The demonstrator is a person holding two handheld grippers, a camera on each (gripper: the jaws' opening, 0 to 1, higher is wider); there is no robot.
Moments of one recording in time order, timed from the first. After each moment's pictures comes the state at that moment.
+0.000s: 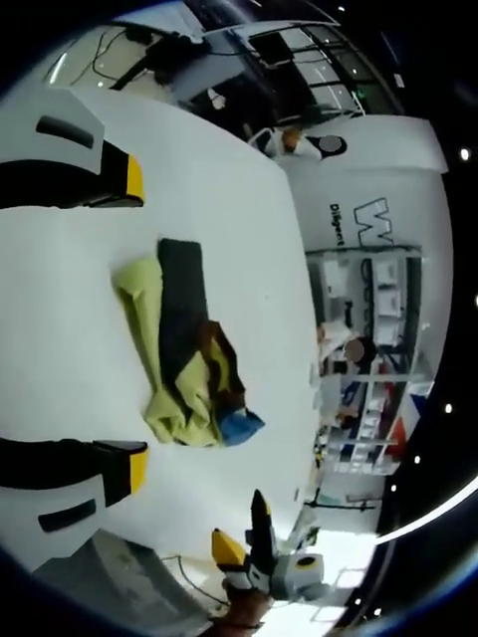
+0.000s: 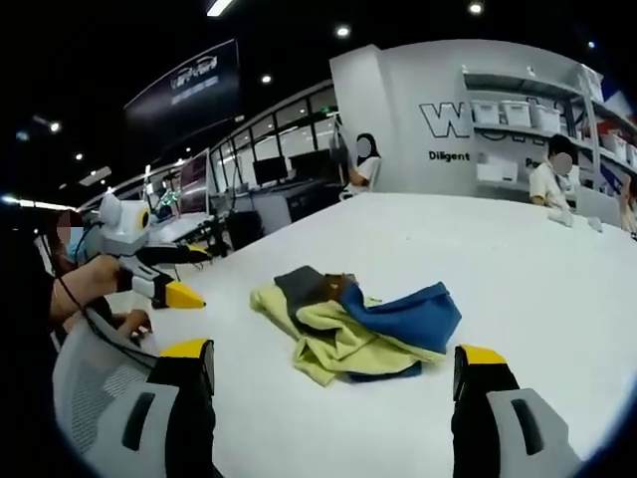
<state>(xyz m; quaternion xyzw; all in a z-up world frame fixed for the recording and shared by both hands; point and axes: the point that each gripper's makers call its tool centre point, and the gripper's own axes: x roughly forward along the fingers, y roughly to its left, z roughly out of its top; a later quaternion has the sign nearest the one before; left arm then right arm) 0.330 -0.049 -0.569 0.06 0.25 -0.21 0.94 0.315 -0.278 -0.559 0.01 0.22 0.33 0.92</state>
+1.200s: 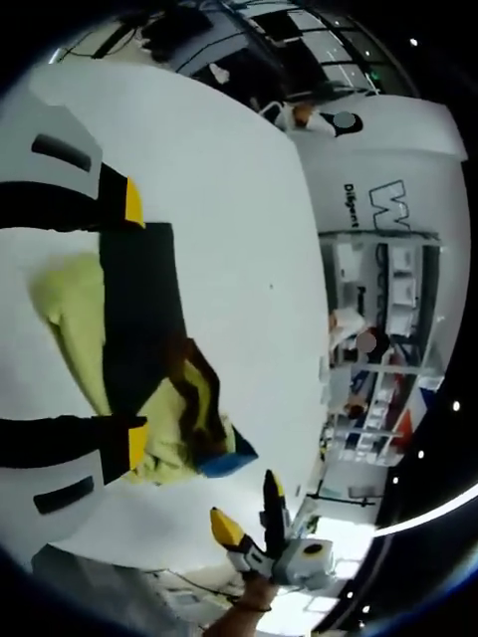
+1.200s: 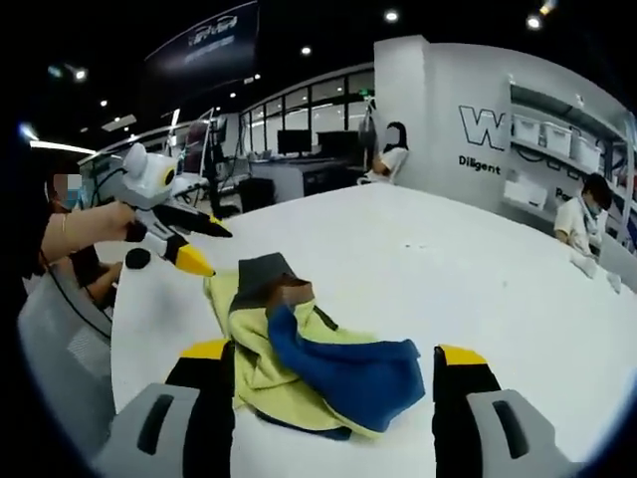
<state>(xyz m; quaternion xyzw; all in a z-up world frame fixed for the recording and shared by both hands) 0.421 -0.078 -0.603 0.05 0.28 -0.26 0.92 0.417 -0.282 -0.585 -0.10 0.23 0.37 0.89</state>
